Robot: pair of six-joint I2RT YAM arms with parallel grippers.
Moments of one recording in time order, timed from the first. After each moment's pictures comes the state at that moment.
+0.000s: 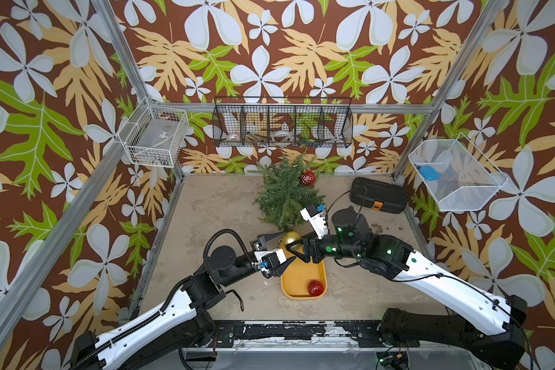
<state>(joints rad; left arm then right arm) -0.88 0.74 0.55 0.22 0.19 0.55 0.91 1.15 1.17 -0.53 -0.27 0.52</state>
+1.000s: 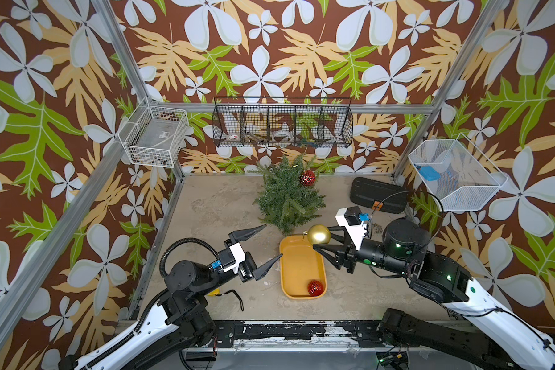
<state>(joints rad) -0.88 0.57 0.65 0.30 0.22 0.18 0.91 0.83 1.14 -0.53 -0.20 0.07</state>
